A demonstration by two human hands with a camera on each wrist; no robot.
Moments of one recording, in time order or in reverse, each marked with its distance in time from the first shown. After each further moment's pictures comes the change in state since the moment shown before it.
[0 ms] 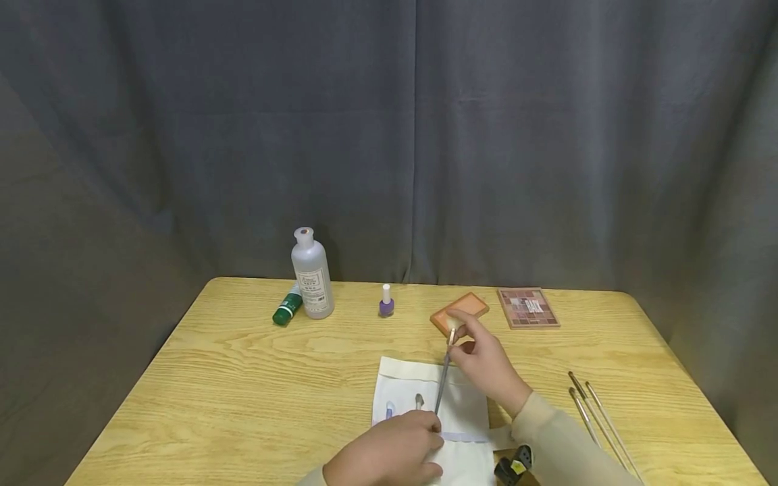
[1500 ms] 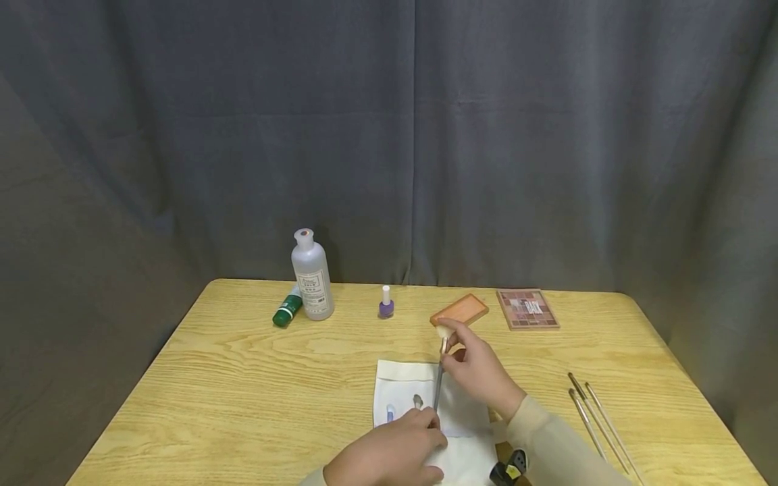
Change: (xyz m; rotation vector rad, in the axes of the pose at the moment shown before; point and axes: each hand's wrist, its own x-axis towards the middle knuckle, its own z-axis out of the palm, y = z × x) left_hand 0.003 0.002 0.000 -0.130 -0.076 -0.117; right_hand -0.003 0.000 0.010 -0.123 -0.085 0.094
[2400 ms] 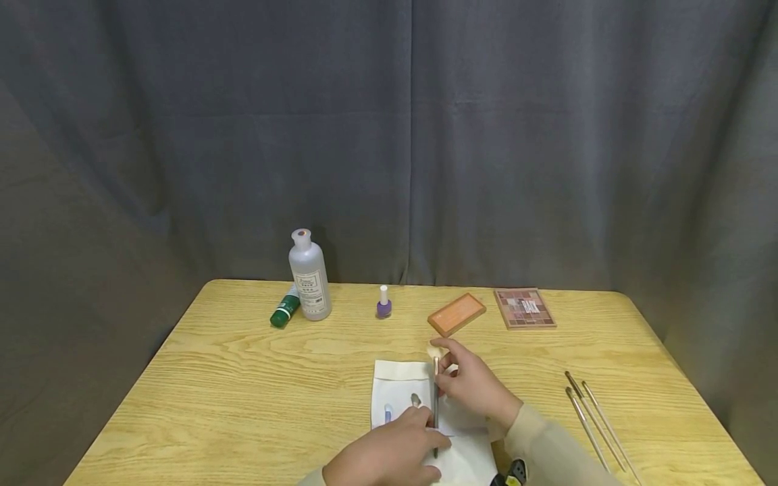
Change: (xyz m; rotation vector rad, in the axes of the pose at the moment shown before) left_hand 0.001 0.003 -0.001 -0.052 -0.037 -0.062; right_hand -0.010 0.006 0.009 0.090 -0.162 0.122
